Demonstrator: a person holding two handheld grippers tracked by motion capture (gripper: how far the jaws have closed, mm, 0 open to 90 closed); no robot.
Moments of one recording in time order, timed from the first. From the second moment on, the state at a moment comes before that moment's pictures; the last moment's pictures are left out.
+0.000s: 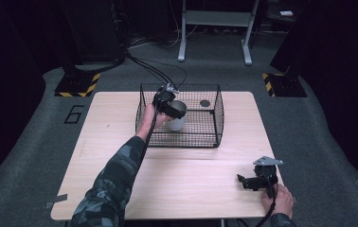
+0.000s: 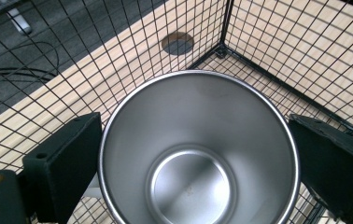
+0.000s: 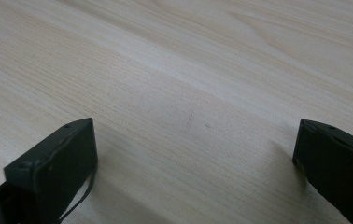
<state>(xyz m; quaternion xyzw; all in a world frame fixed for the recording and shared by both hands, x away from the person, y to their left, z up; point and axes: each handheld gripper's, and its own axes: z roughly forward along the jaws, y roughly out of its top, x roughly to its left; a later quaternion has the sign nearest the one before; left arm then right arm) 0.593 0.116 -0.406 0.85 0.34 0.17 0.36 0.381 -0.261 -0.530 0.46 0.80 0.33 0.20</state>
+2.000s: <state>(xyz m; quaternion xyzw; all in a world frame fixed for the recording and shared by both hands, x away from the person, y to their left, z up) 0.586 0.123 -0.397 0.85 0.34 0.16 0.36 0.381 -0.261 -0.530 0.46 0.80 0.33 0.20</state>
